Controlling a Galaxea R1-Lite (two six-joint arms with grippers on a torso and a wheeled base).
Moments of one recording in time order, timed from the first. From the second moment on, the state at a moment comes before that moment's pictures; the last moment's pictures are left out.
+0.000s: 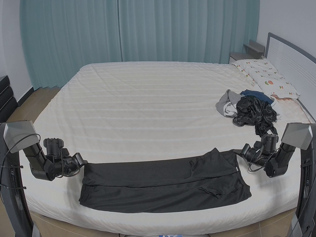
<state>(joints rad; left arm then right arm) 0.13 2.35 -0.74 -0.93 -0.38 -0.56 -0.08 2.49 -0.83 -1.20 0.44 0.75</state>
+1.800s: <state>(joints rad) 0.11 2.40 -0.81 -0.96 -0.35 -0.65 -0.08 2.50 -0.83 -1.29 0.43 0.76</state>
